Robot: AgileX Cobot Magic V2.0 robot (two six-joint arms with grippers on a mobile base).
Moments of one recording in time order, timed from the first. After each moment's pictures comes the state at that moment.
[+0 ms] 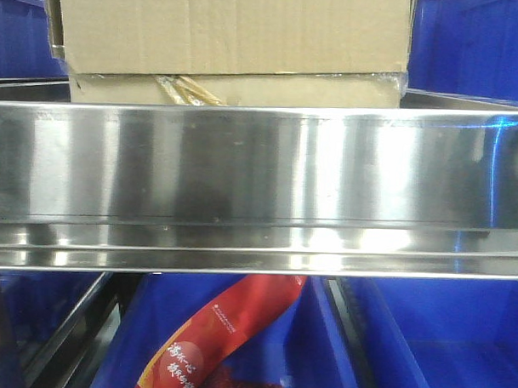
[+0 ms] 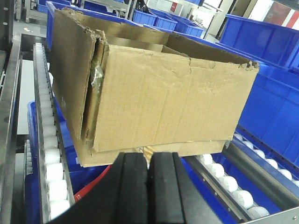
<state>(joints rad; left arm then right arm) -0.48 0.51 -0.67 0.21 0.40 -0.50 -0.07 0.00 0.00 0.02 0.03 -0.02</state>
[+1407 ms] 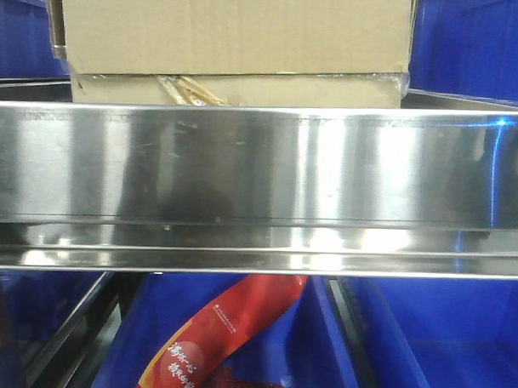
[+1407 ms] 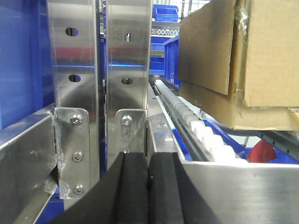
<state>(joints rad) -0.01 0.01 0.00 -0.02 0.05 0.00 -0.07 0.00 0.00 0.02 0.02 -0.02</state>
